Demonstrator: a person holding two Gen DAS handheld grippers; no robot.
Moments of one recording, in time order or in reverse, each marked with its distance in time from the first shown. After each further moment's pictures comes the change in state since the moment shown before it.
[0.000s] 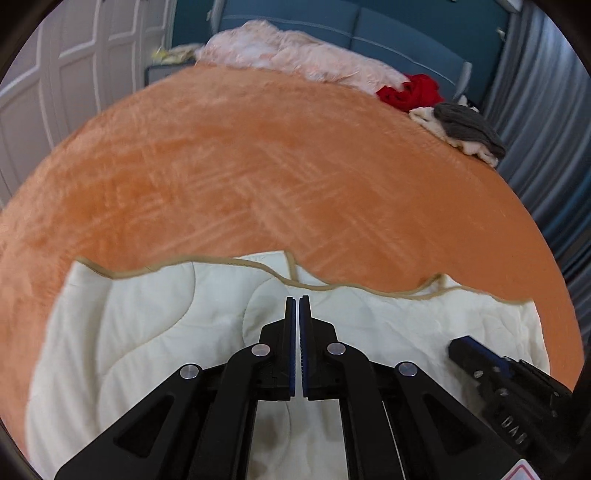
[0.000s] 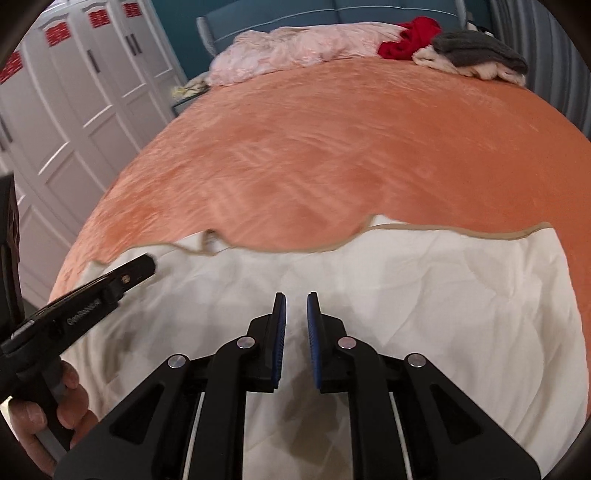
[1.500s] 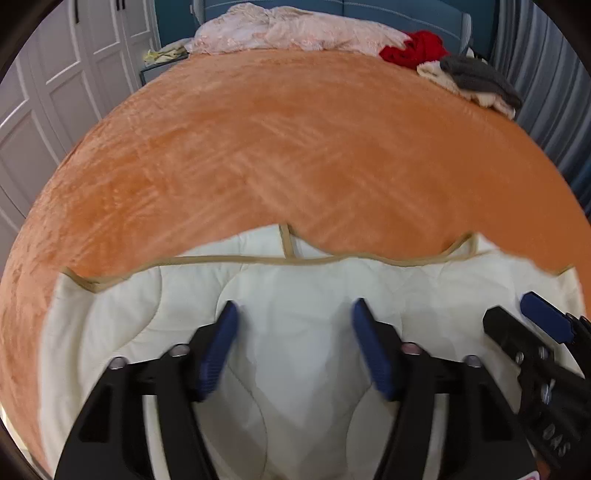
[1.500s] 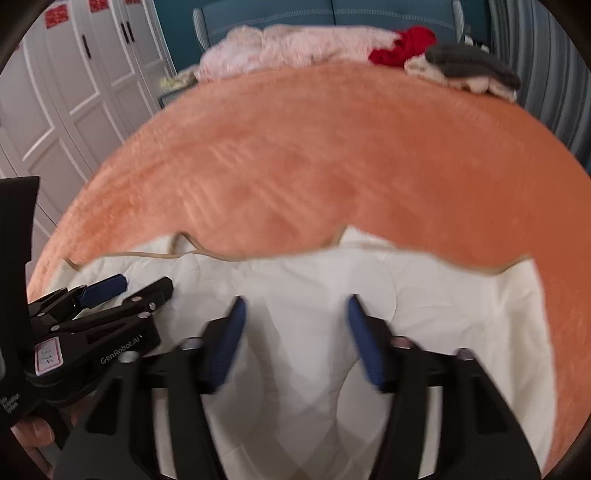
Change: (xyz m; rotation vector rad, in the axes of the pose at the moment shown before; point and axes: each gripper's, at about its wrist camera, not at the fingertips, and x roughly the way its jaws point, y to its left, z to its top) left arm 0.038 -0.024 -0.009 0.106 0.116 0.141; right arm 0.007 -0.015 0.008 -0.036 0.021 -0.111
